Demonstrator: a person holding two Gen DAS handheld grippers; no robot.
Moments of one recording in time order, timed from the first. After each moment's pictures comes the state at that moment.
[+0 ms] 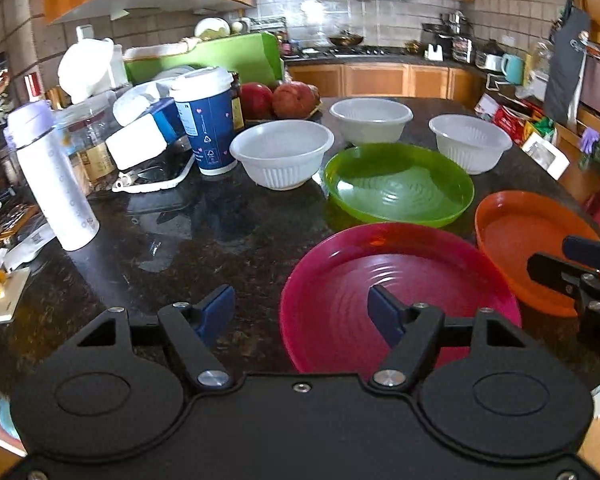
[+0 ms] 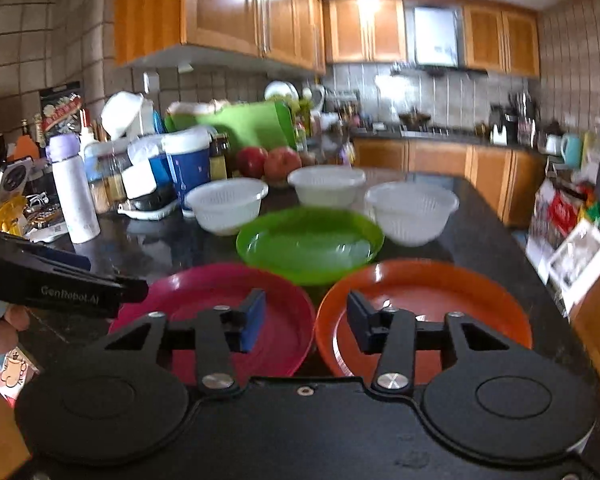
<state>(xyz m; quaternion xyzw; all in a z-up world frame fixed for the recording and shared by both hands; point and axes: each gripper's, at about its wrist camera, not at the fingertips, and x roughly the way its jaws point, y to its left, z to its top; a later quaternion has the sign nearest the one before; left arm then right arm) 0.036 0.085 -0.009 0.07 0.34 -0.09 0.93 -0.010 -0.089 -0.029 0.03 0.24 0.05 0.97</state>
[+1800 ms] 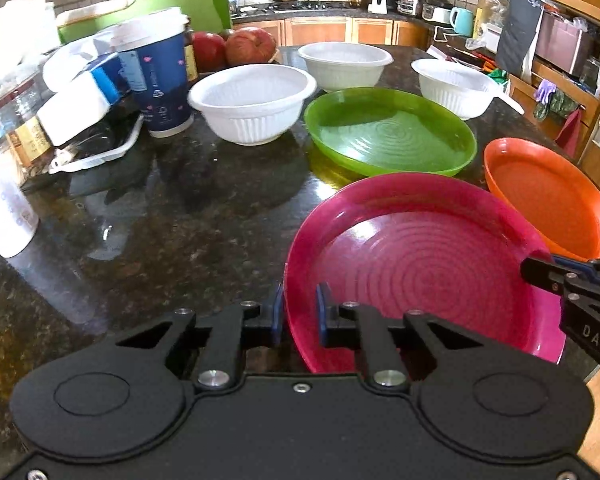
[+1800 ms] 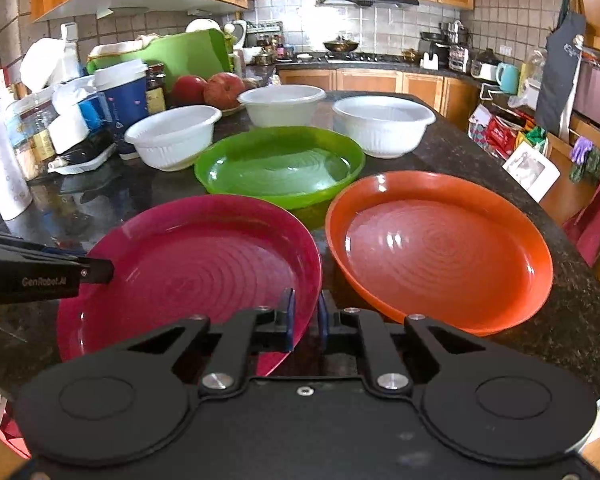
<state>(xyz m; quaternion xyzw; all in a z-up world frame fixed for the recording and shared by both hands) 0.086 0.119 -0.038 0.10 0.39 -0.19 0.89 0.025 -0.035 -0.056 0.04 0.34 -0.07 0.94</state>
